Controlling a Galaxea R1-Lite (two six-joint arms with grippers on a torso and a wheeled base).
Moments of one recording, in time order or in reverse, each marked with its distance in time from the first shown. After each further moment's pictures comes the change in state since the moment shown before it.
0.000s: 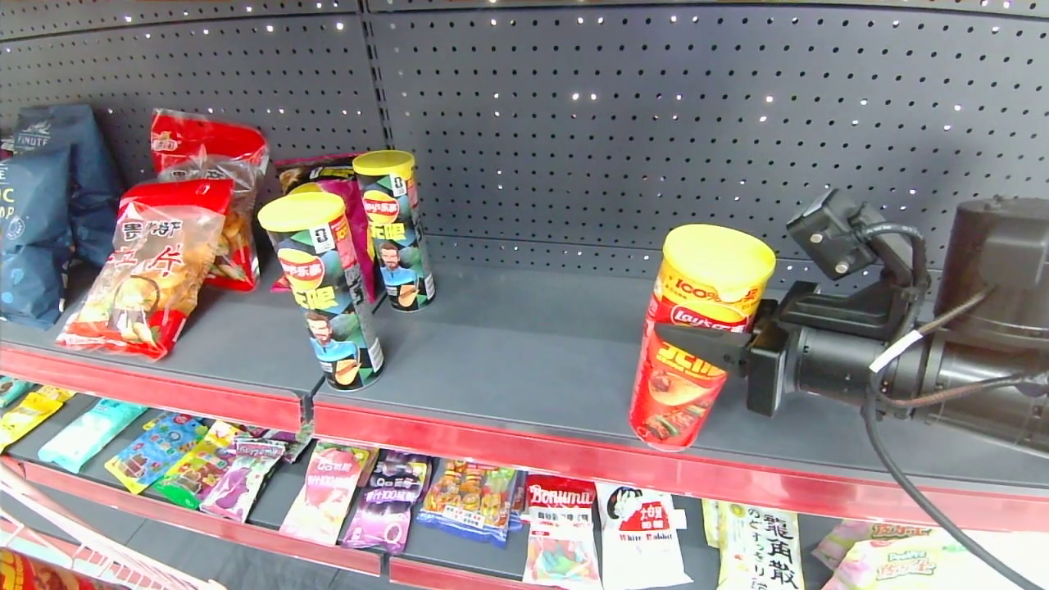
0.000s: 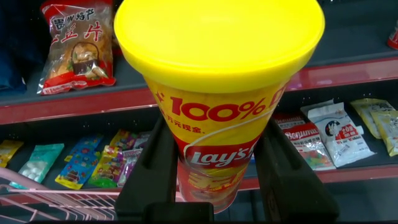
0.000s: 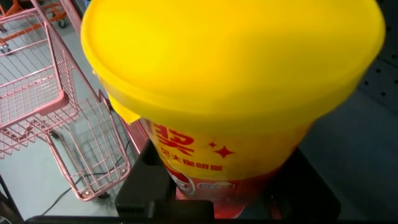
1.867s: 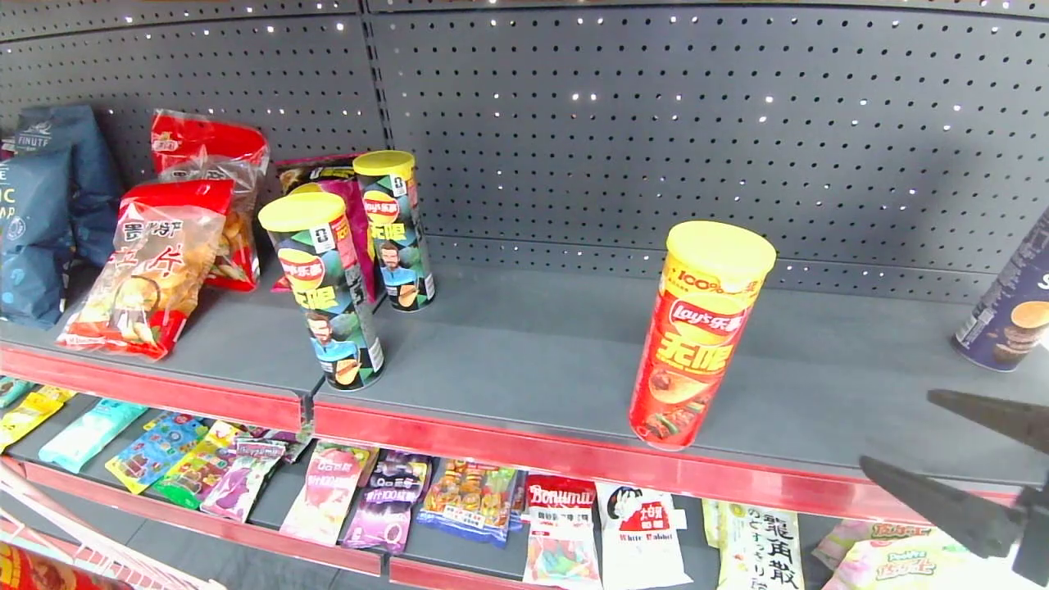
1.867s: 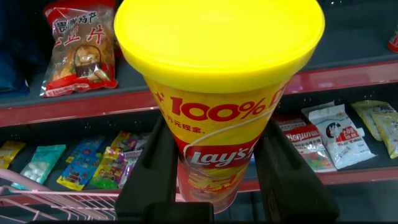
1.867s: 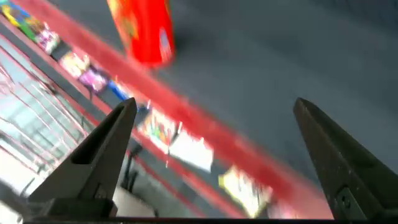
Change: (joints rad) left arm -0.001 0.015 -0.012 -0.006 0.003 0.000; right arm -0.307 -0.591 0.330 0.331 -0.033 -0.049
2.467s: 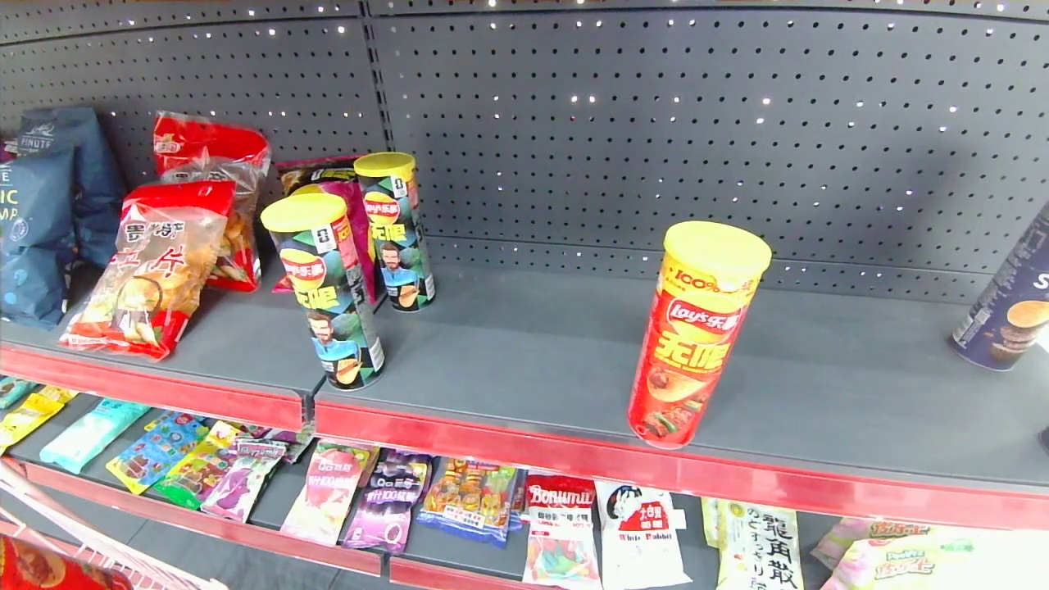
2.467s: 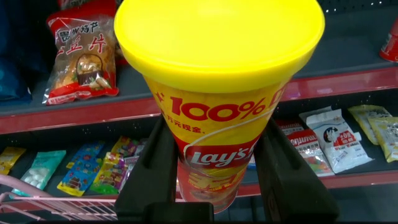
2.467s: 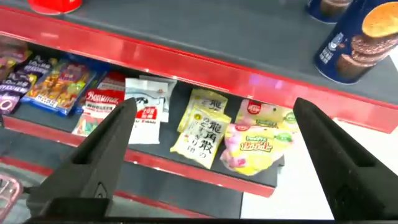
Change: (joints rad) left arm -0.001 0.023 -0.039 0.001 -0.007 0.001; right arm -0.162 -0.738 0.048 0.580 -0.263 0.030
